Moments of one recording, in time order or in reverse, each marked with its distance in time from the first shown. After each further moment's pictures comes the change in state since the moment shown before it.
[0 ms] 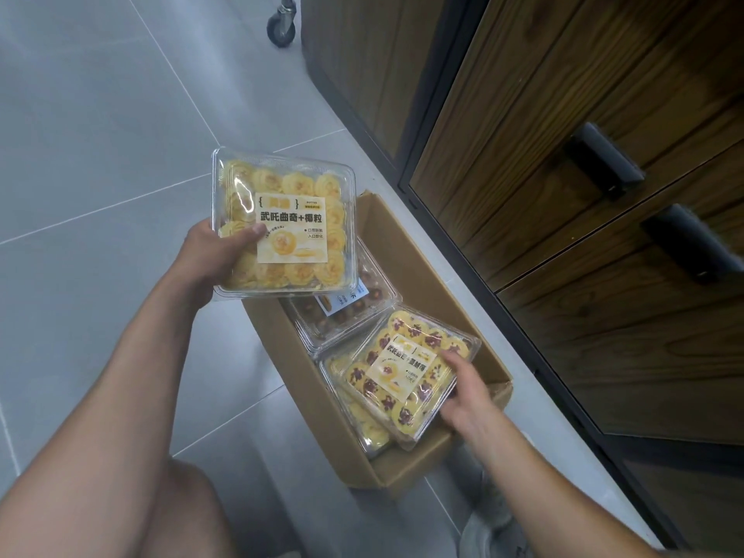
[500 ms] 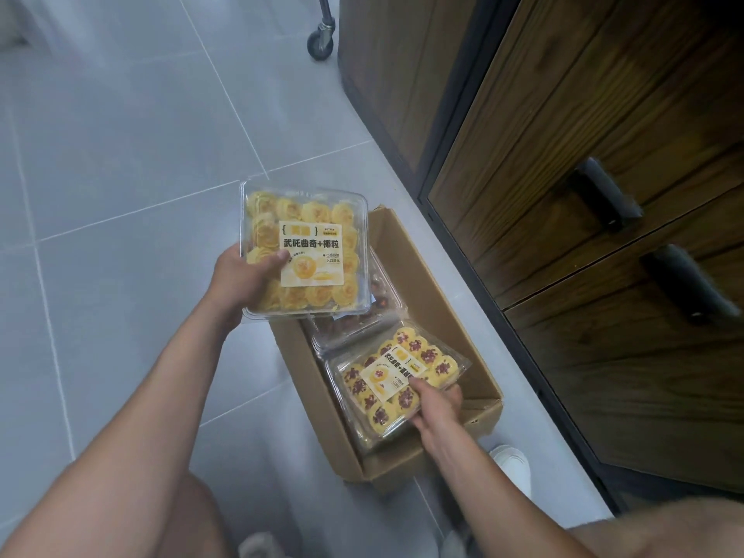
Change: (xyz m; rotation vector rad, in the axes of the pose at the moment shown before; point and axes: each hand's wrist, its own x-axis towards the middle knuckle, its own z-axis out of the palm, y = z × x) left_hand -0.054 0.012 0.028 0.032 0.153 -0.062; right_hand -0.021 0.020 0.016 -0.241 0.211 -0.084
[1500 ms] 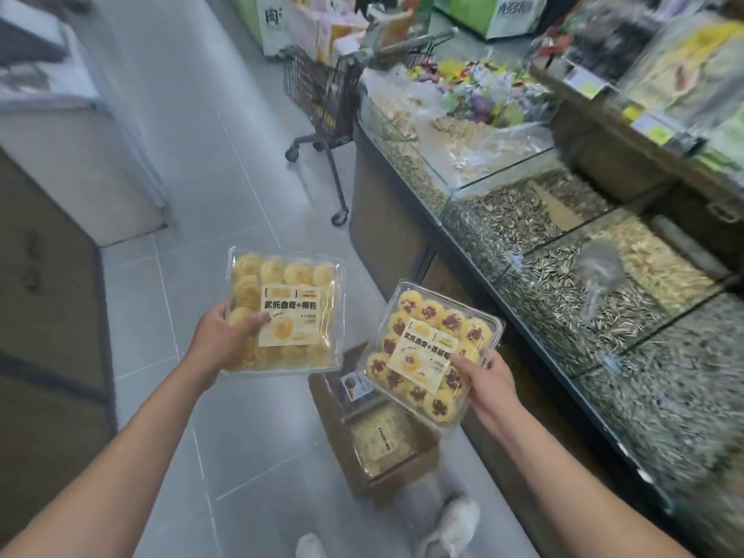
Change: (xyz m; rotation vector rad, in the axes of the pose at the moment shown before) left_hand -0.298 0.461 -0.222 0.141 0.069 0.040; right_hand -0.540 -0.355 -0.117 0.013 -0.338 -0.388
